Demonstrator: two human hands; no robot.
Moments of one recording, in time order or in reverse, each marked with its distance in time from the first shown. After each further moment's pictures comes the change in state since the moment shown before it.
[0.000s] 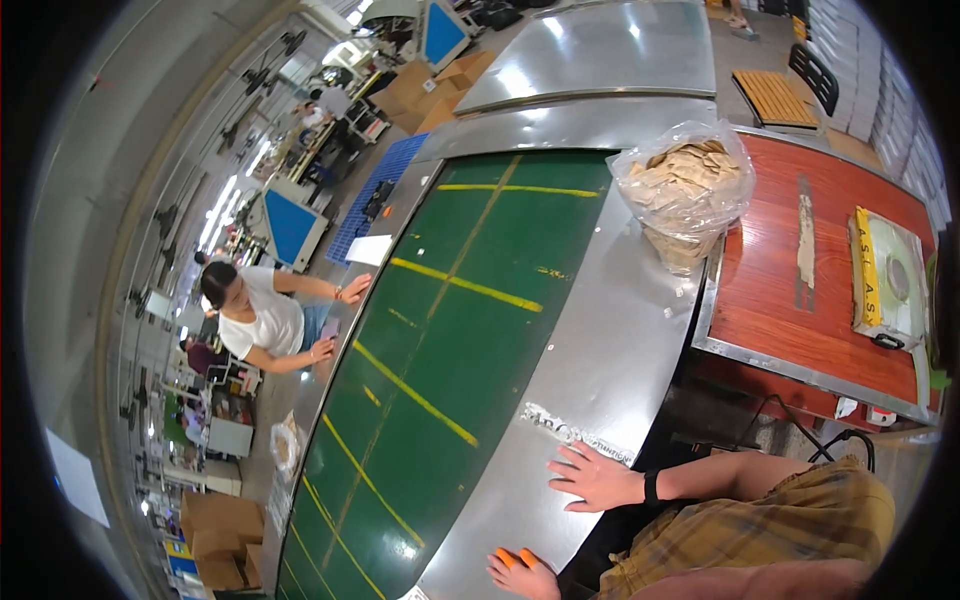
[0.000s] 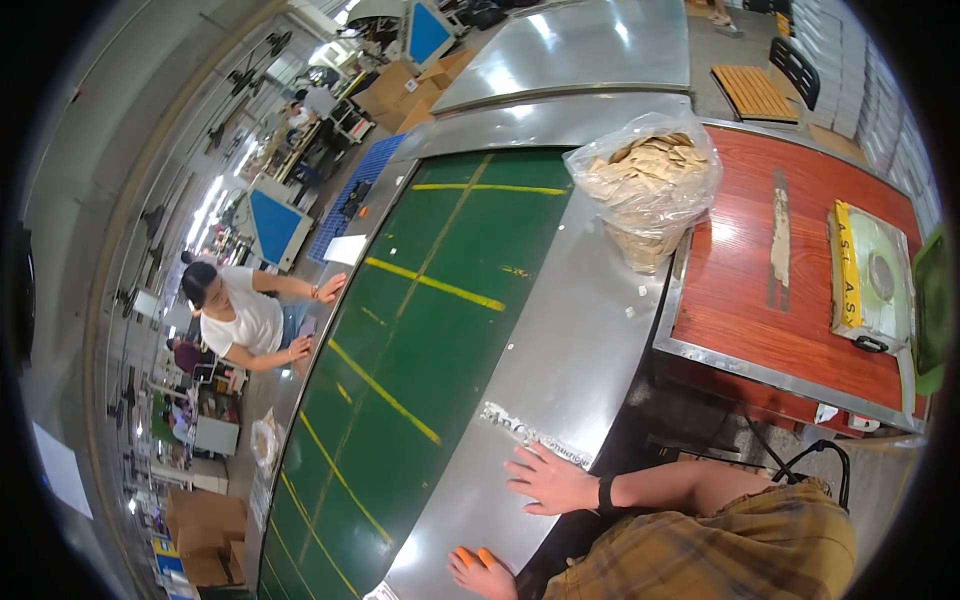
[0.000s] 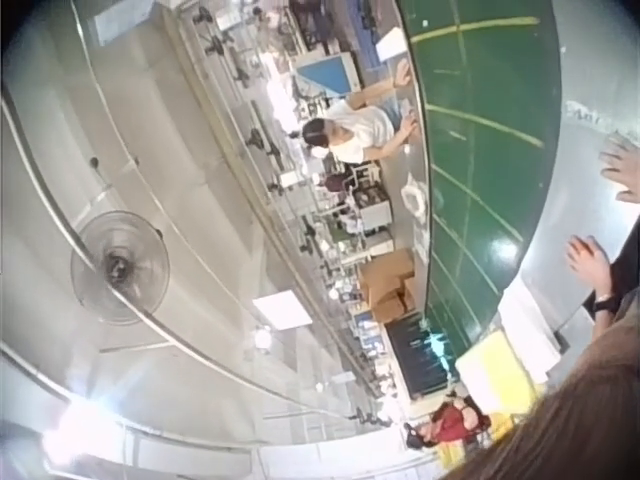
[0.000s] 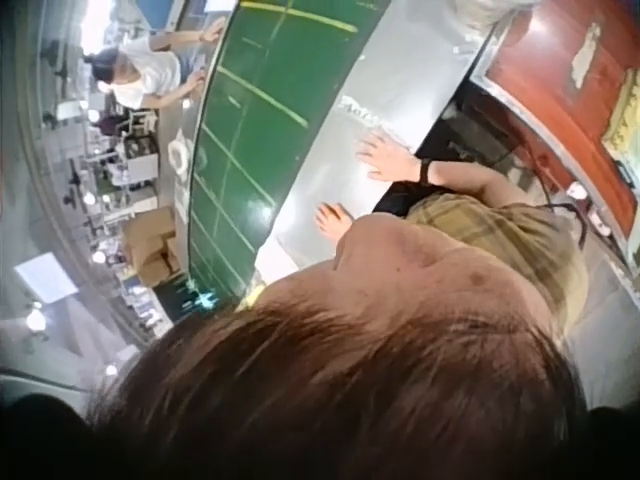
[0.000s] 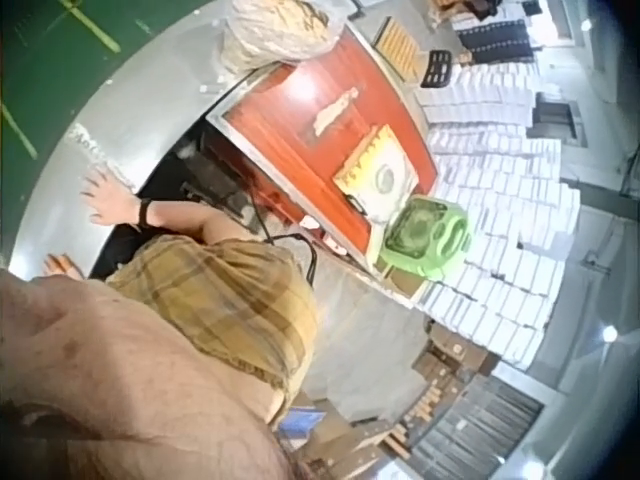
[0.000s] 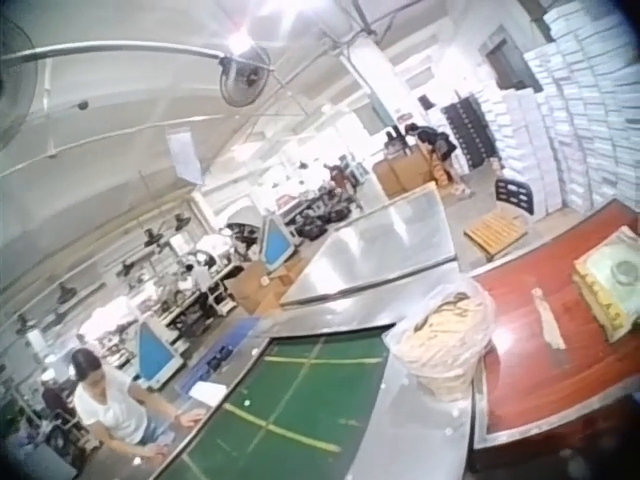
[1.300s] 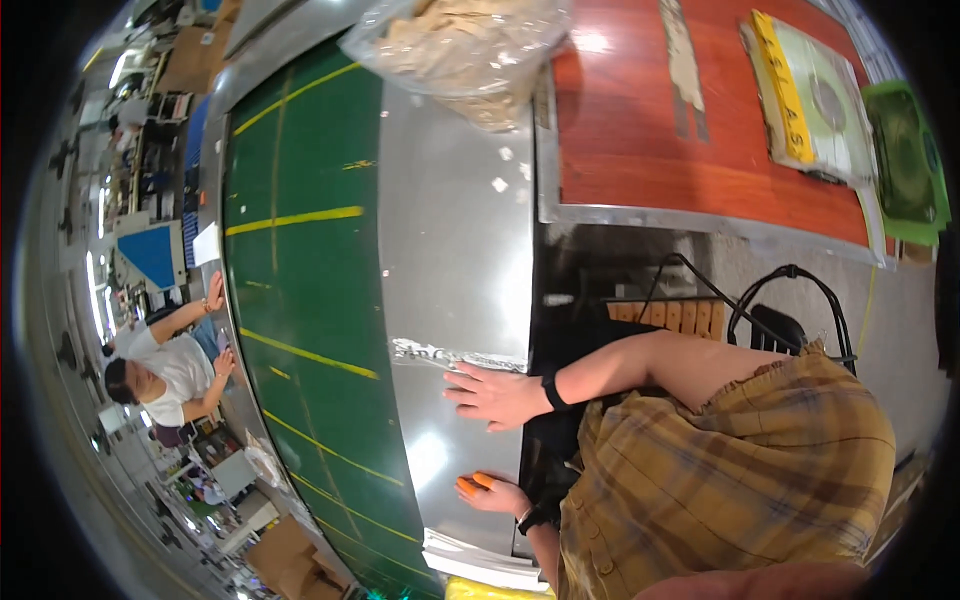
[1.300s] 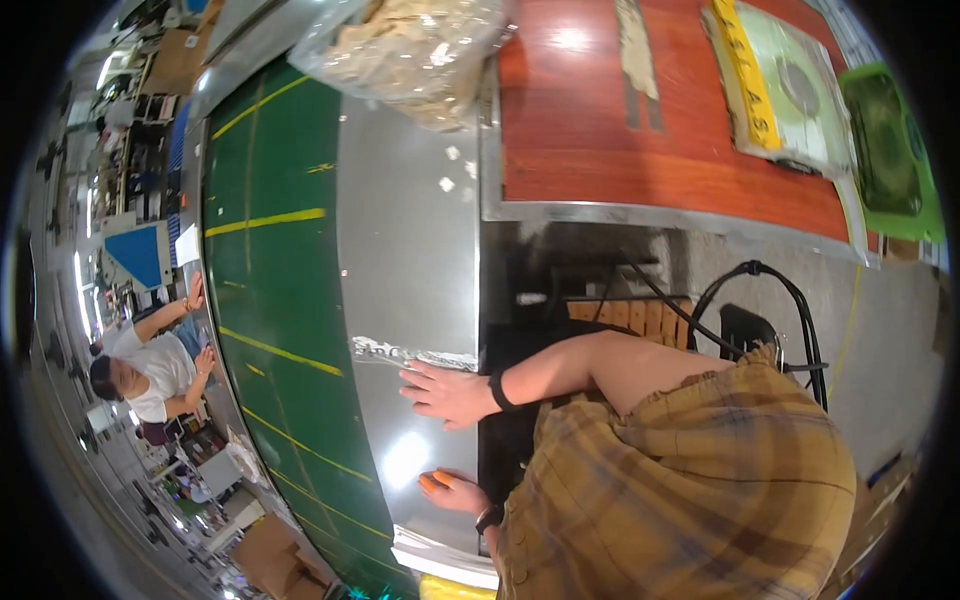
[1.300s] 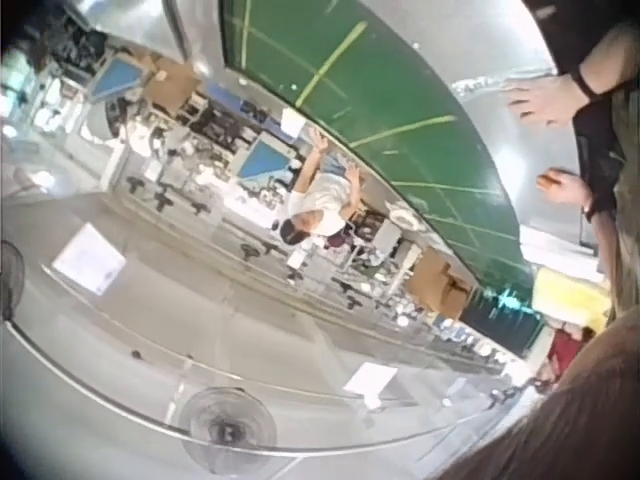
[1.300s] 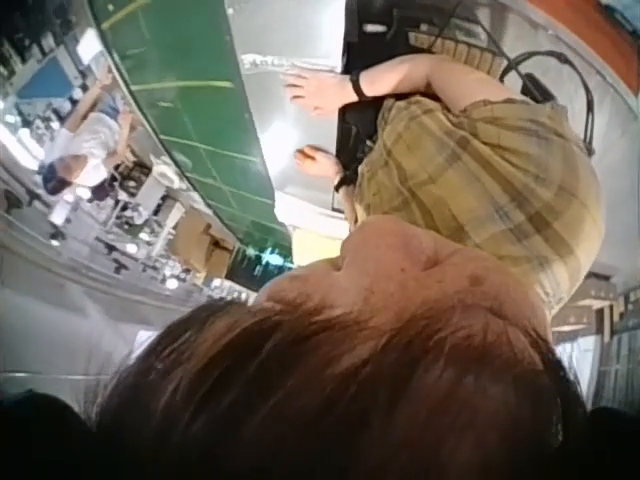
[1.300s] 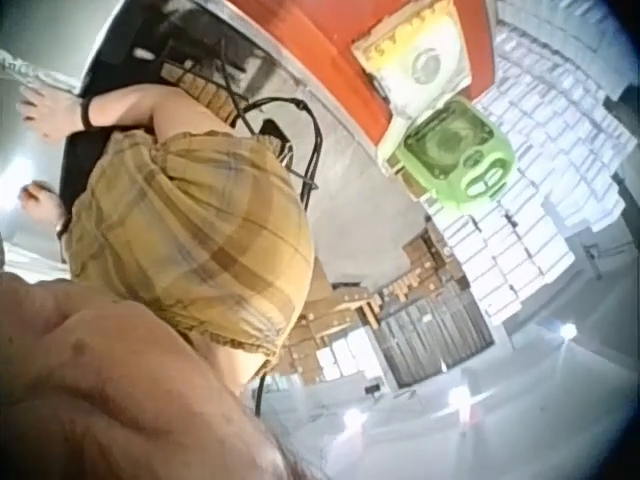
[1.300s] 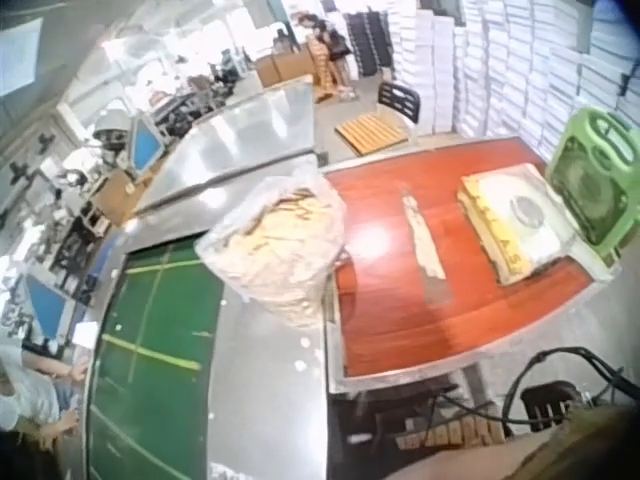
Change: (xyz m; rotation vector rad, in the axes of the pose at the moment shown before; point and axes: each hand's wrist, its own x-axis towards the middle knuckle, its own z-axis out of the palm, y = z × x) left_hand 0.009 -0.003 0.016 -0.181 0.082 0.147; right_hand -0.004 0.012 0.010 0.139 -0.017 0.100
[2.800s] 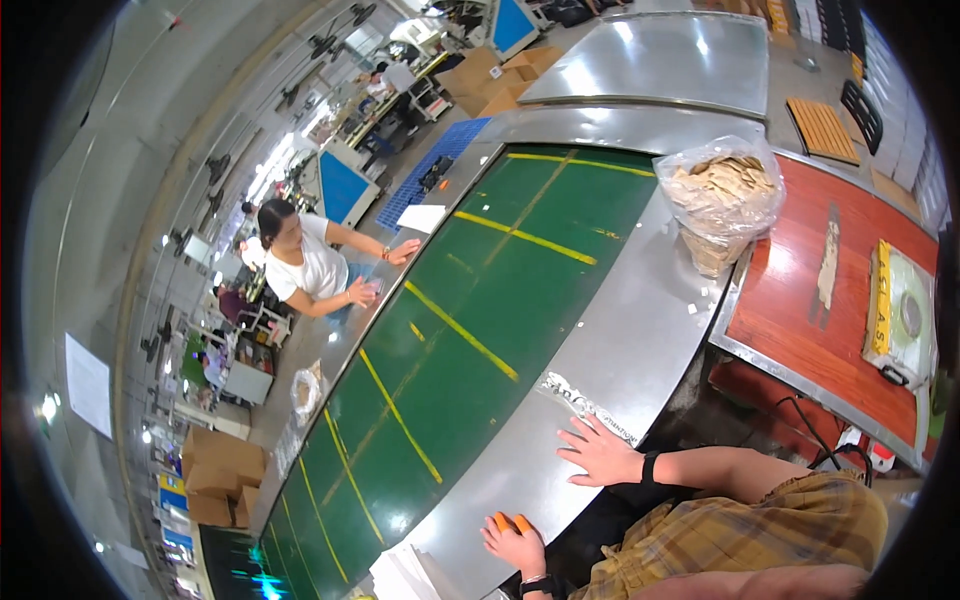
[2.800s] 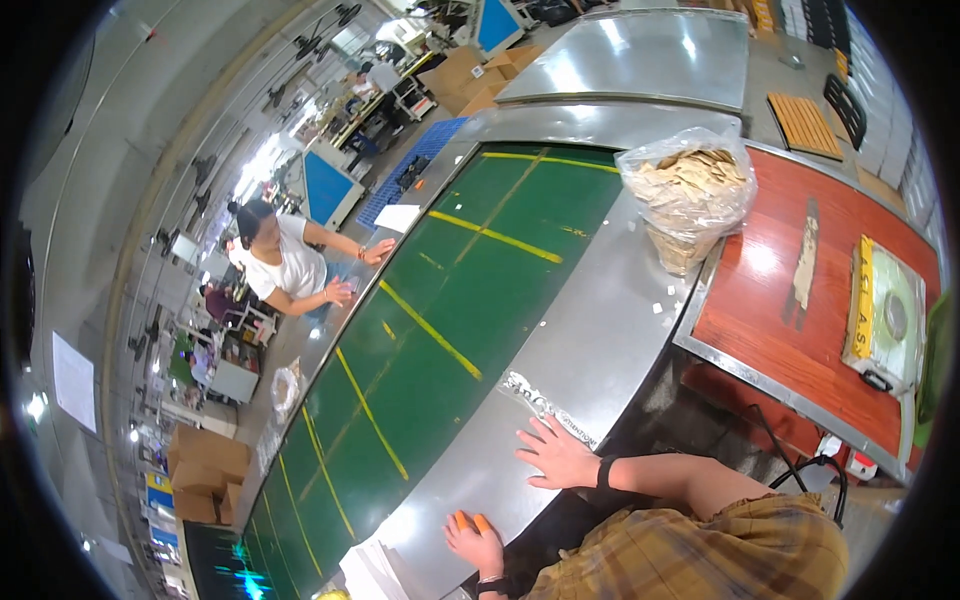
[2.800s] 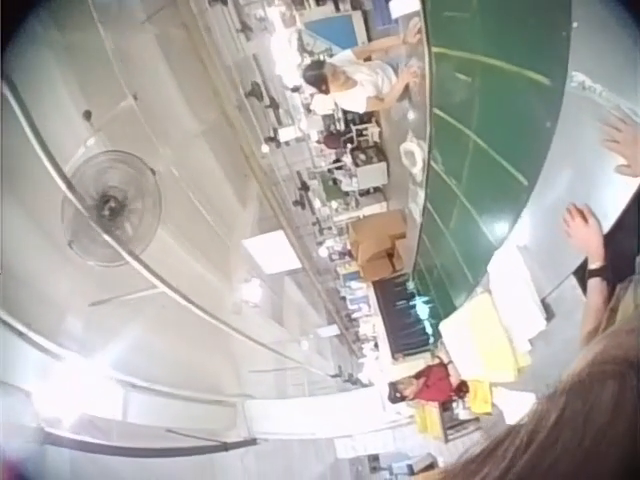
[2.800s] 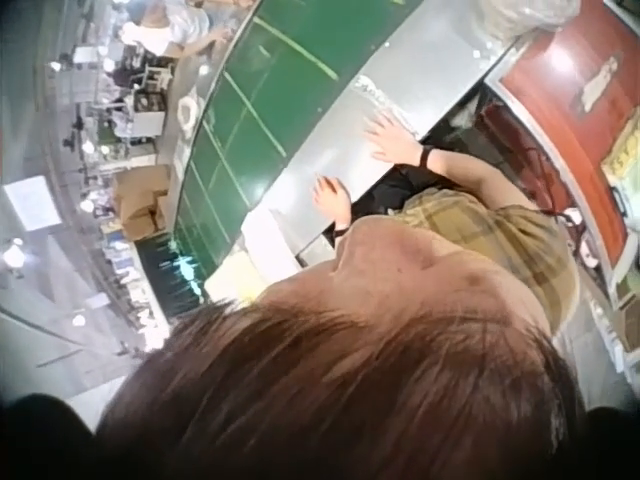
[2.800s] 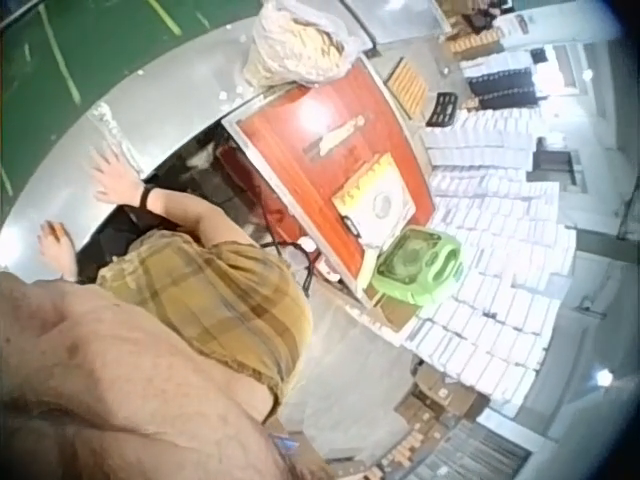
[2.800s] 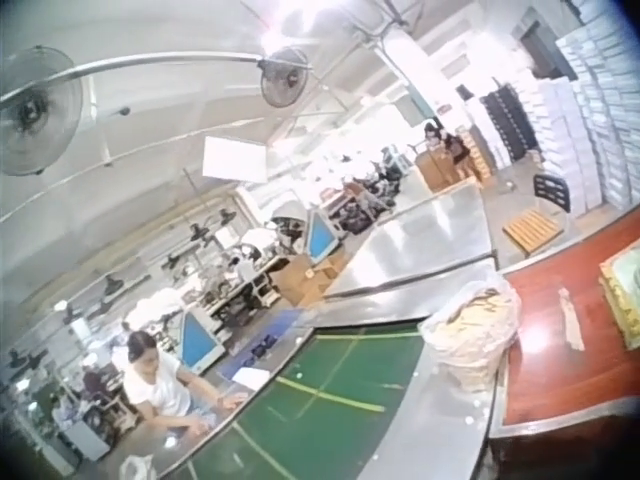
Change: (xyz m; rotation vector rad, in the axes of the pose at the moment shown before) left_hand -0.015 -0.008 -0.003 0.012 0.051 -0.259; right_hand 0.005 -0.026 -0.008 -0.184 -0.032 -0.144
